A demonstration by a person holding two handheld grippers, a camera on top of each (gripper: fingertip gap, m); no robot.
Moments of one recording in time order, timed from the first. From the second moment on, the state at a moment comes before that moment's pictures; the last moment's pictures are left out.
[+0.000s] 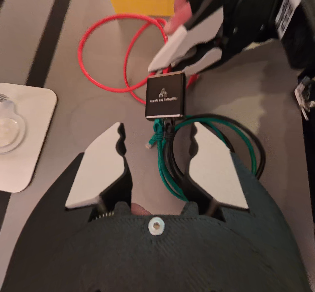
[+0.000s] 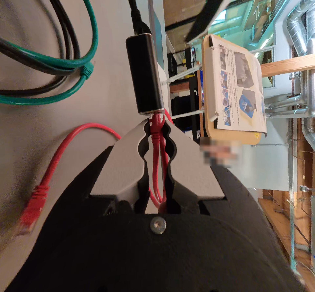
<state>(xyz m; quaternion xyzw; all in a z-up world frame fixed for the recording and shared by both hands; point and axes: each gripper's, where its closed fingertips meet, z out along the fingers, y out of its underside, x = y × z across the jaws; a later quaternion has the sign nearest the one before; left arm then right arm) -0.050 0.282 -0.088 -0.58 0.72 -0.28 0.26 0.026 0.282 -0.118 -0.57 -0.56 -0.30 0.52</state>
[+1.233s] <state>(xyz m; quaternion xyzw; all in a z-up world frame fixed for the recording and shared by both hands) -0.031 0.265 -0.137 -0.49 0.86 -0.10 0.08 -0.015 0.249 -0.091 -0.56 -0.54 -0.13 0.61</state>
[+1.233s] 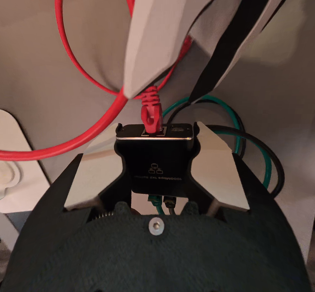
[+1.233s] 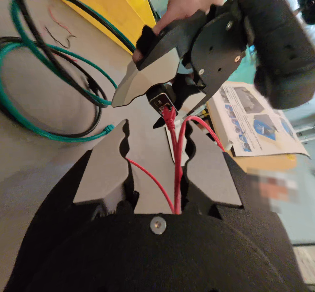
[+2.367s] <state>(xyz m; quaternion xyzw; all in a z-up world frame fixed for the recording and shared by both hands) -0.050 0.233 -0.119 -0.41 0.90 -0.11 -0.04 -0.035 0.234 -0.063 -0.51 -0.67 -0.13 0.52</state>
